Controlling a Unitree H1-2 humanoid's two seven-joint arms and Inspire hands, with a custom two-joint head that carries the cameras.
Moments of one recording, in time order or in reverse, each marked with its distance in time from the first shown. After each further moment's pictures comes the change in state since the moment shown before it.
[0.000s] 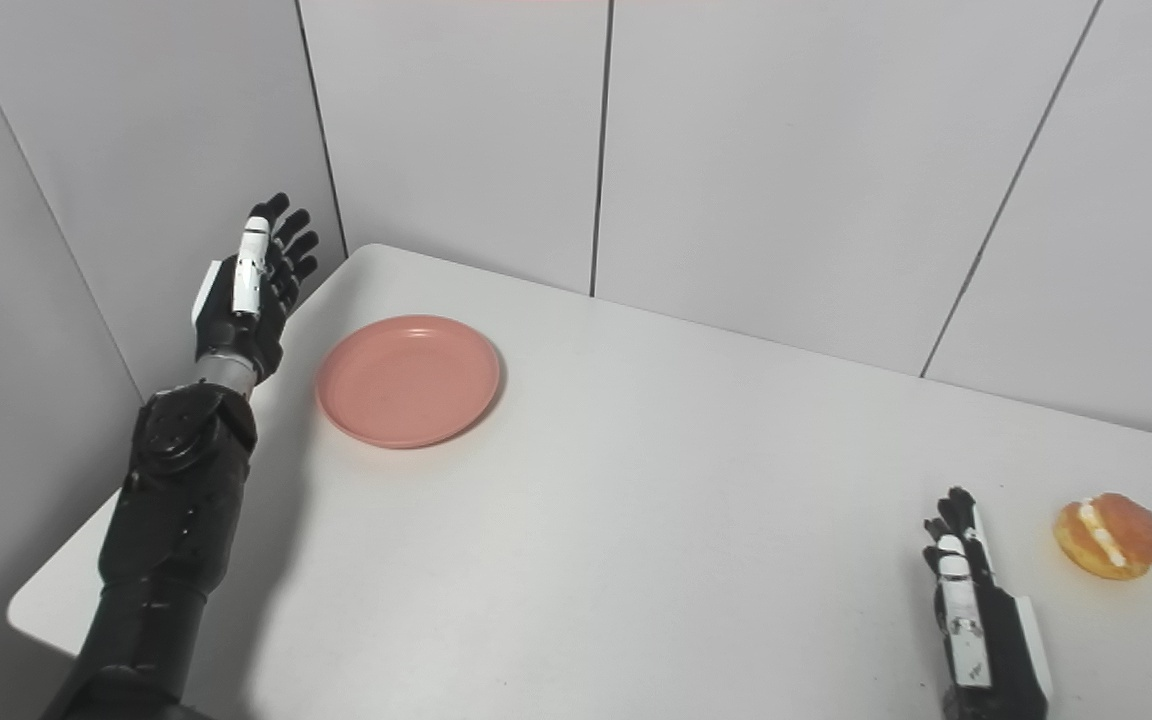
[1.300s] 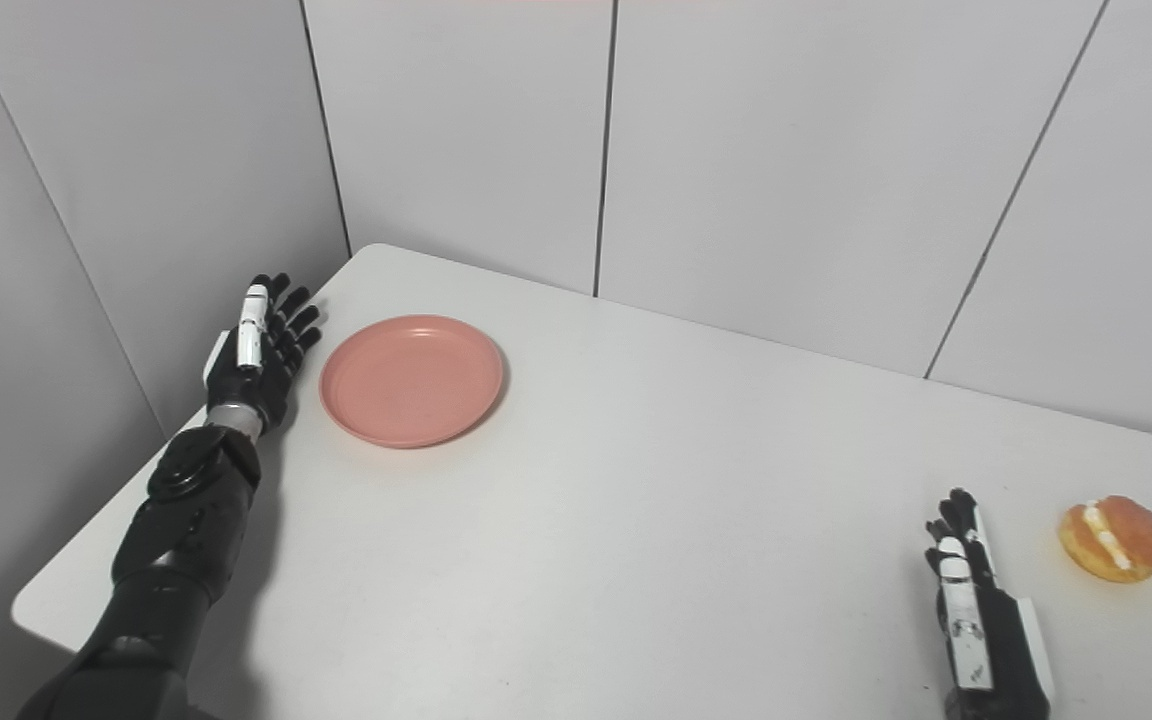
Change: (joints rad) left arm -0.051 0.033 -0.004 0.382 -0.092 -0.123 -0.092; right arm 0.004 -0.002 -0.001 -0.005 -0.004 0.000 0.001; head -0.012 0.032
